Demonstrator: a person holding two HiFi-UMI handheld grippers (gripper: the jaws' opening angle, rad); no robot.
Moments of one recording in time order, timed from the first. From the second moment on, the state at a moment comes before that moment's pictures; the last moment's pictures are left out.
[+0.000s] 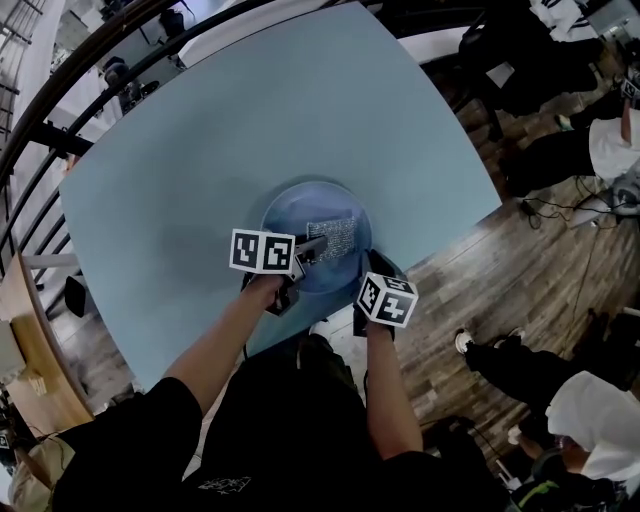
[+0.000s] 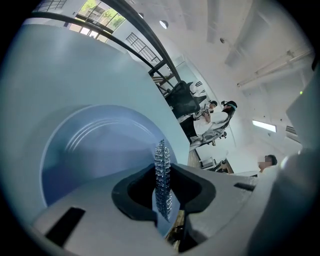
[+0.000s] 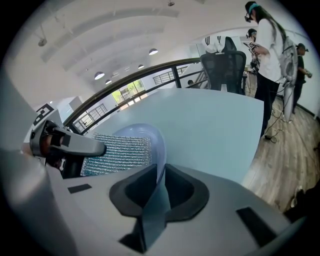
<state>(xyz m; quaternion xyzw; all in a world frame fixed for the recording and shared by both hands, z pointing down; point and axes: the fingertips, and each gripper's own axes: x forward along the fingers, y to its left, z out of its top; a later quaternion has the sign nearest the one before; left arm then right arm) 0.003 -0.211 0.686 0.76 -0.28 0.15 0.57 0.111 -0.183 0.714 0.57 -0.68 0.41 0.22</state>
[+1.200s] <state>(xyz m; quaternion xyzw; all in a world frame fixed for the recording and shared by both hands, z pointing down) -0.079 -0.245 0.694 0.70 -0.37 0.09 0.60 0.114 -0.184 0.716 0.58 -0.66 0.41 0.22</state>
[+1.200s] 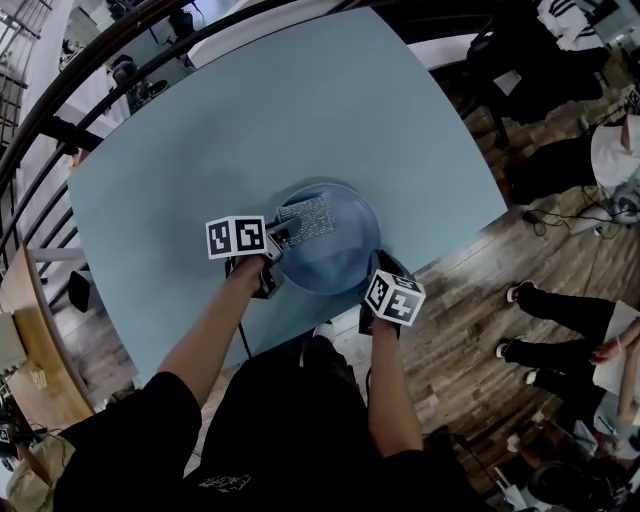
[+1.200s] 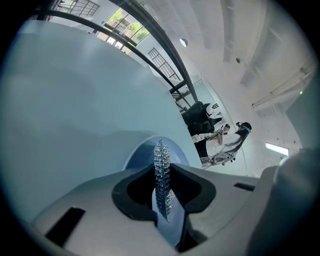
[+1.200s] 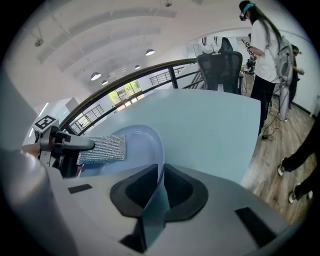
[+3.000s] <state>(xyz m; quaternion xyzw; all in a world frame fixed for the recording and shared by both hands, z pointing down) -0.040 -0.159 0.696 0.72 -0.28 0.19 0.60 0.116 -0.188 0.715 0.62 -0.64 0.40 0.22</state>
